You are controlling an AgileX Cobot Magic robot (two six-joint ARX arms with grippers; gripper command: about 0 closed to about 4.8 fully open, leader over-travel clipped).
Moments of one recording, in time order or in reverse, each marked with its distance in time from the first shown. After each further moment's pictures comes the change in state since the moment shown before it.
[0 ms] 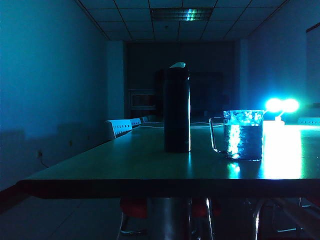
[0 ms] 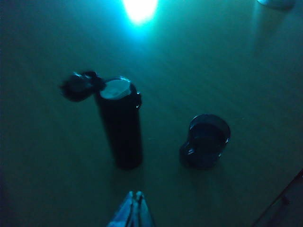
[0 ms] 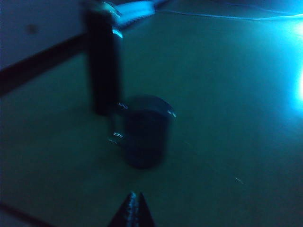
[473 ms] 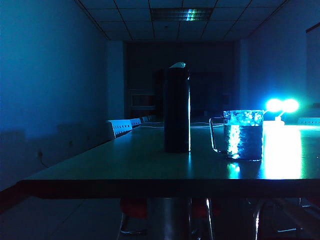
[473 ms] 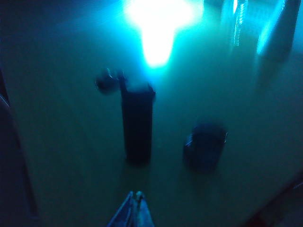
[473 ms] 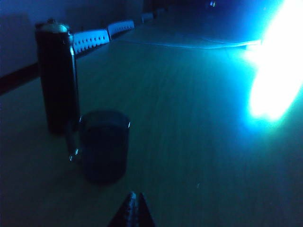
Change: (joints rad) left arm -0.050 -0.518 -0.471 0.171 -0.108 -0.064; right arm 0.000 -0.192 -0.104 0.038 0.136 0.004
